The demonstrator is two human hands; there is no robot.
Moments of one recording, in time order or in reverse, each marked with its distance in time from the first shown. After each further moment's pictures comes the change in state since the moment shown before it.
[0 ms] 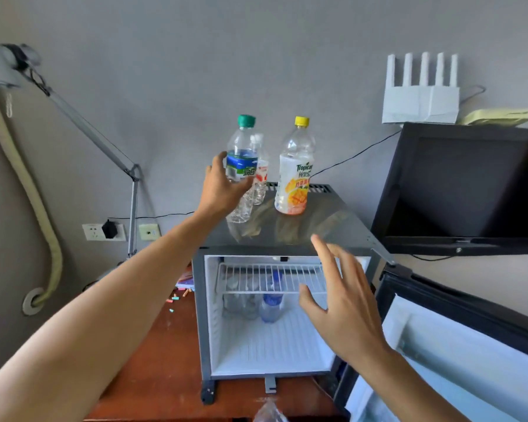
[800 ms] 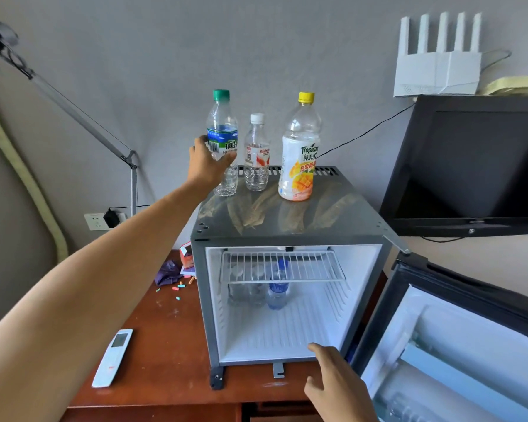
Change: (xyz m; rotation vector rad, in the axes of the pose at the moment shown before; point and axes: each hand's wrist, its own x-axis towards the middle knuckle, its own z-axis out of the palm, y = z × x) left_hand 0.066 -0.042 -0.011 0.030 0.036 -0.133; right_hand -0.115 0.021 0.071 0.010 -0.689 0.495
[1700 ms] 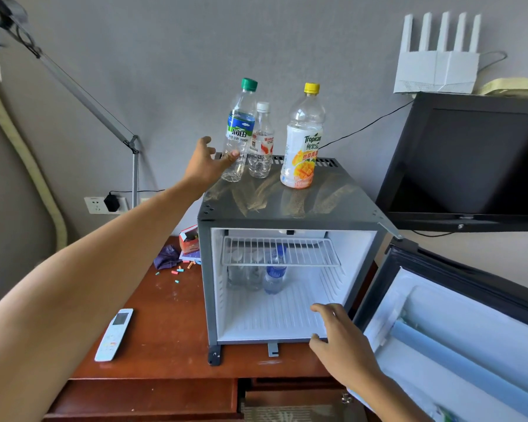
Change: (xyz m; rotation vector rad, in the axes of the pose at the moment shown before) left_hand -0.040 -0.008 -0.017 -0.068 -0.138 -0.054; right_hand 0.002 -0.005 -0.037 -0.075 0.013 -0.027
